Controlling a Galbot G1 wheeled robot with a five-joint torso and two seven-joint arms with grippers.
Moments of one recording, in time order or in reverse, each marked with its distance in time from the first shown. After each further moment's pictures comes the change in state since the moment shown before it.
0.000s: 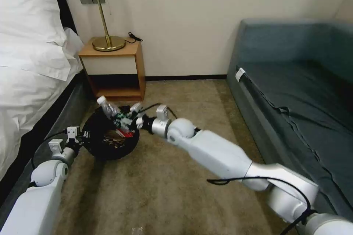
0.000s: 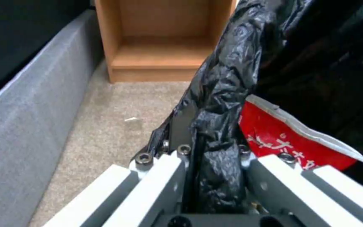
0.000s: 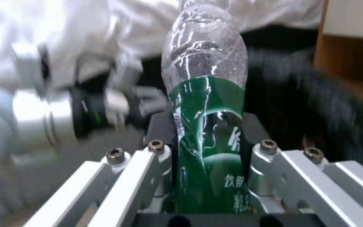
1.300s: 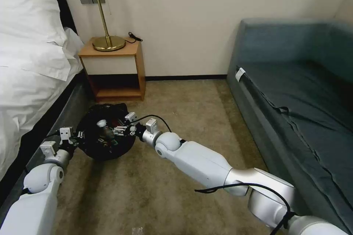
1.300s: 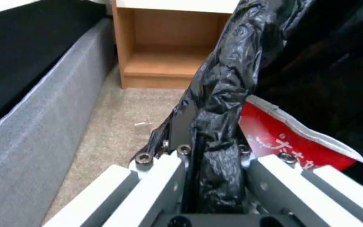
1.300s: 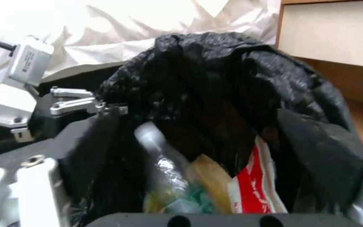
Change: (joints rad) left arm 0.065 -0.036 -0.083 -0.112 0.001 0.047 -0.025; right arm 0.011 0.121 -0.039 -0.157 -0.062 0.158 0.159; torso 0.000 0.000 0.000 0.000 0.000
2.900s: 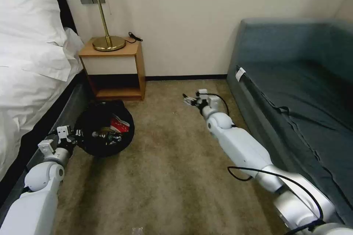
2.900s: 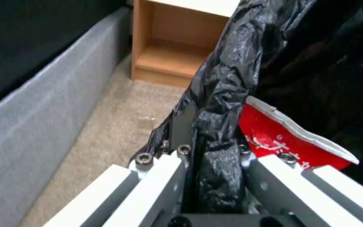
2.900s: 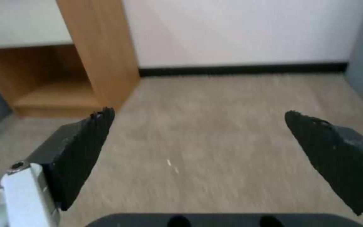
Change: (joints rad) left arm -0.010 0.012 0.024 -0.011 -0.166 0.044 -0.128; right arm -0.103 -0.217 0.559 -0.121 -0.098 -0.145 0.200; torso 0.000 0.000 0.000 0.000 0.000
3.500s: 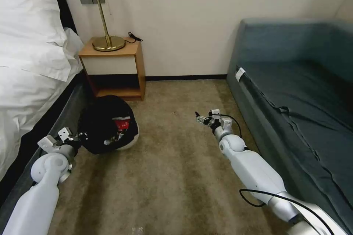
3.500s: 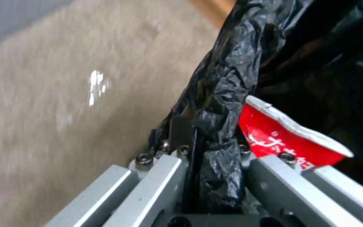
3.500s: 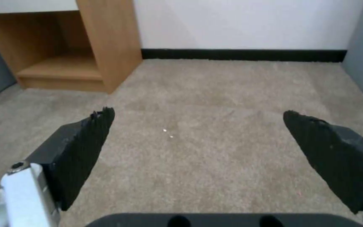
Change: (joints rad) left arm -0.053 0.034 0.067 -0.089 -0.674 0.314 -0.542; right arm -0.164 -0.047 0.065 0.105 -0.104 0.053 -0.055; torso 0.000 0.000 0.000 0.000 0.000
